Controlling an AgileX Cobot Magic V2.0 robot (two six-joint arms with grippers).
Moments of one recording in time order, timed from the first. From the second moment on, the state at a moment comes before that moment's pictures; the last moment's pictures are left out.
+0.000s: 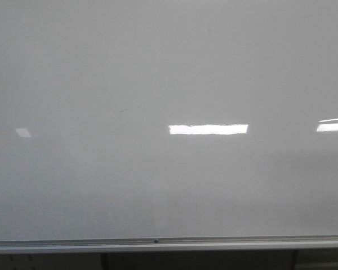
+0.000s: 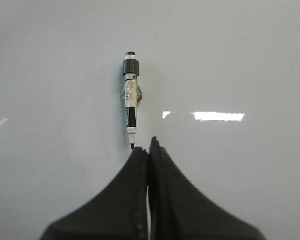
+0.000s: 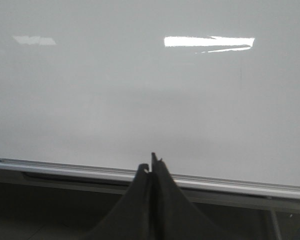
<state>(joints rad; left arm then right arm) -0.01 0.00 0.00 -0.03 0.11 -0.03 0.09 -0.01 0.03 0.11 0.34 -0.04</state>
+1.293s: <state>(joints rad) -0.01 0.00 0.00 -0.03 0.11 -0.03 0.09 -0.01 0.03 -0.02 0.31 -0.04</state>
